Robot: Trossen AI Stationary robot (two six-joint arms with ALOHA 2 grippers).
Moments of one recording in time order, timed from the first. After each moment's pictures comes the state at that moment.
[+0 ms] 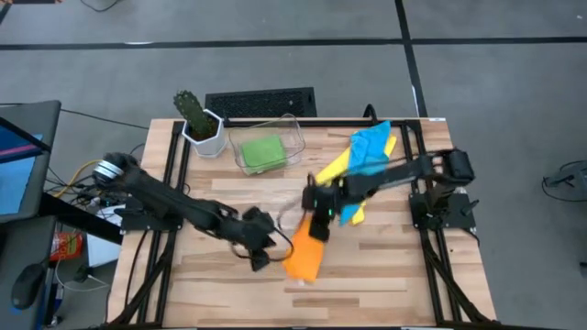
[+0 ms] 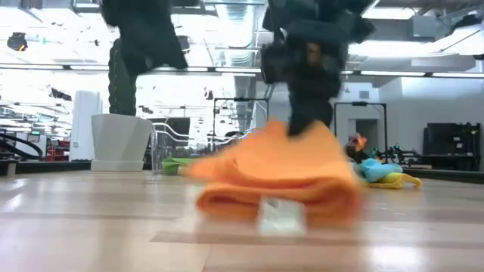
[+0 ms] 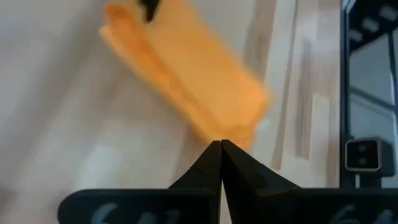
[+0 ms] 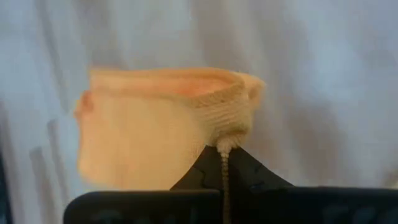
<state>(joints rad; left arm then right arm) -0.39 1.50 1.03 -0.37 -0.18 -0.69 0.06 1.77 1.16 -0.49 -0.22 0.38</state>
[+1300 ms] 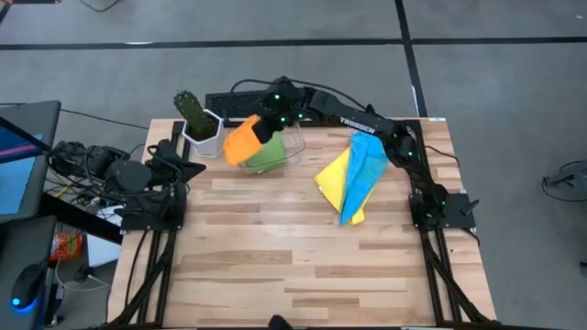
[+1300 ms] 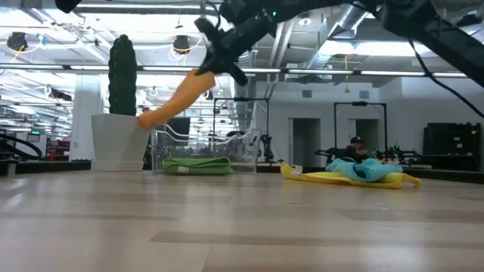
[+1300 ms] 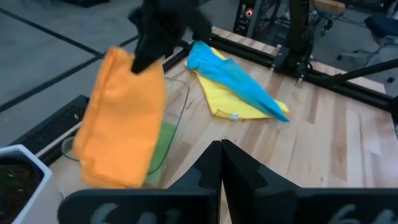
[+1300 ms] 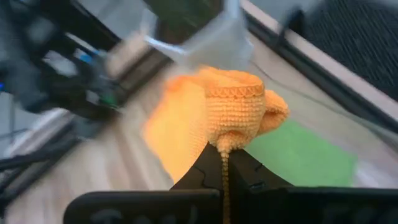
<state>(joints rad) -0.39 0.62 1.03 -0.99 -0.72 -0.58 -0.39 2.28 2.33 -0.76 -0.24 0.34</state>
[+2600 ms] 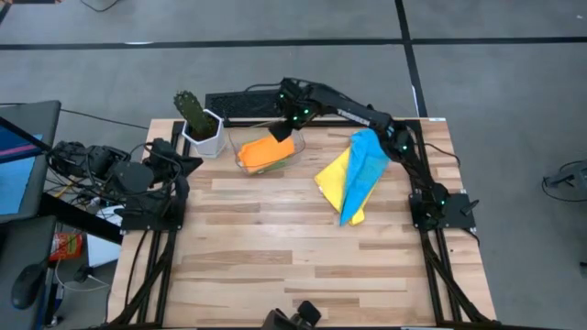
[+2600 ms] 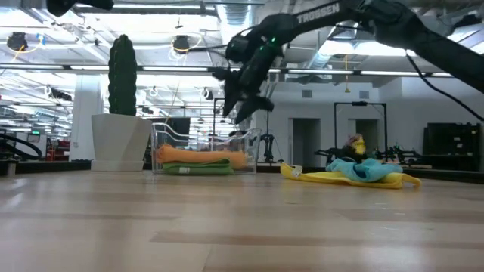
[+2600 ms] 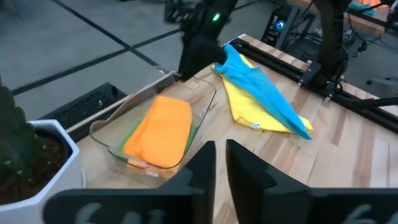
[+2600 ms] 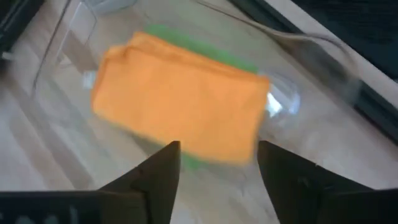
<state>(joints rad) -0.39 0.62 1.03 -1.07 -0.83 -0.76 -0.49 2.34 2.33 -1.08 -0.18 0.28</state>
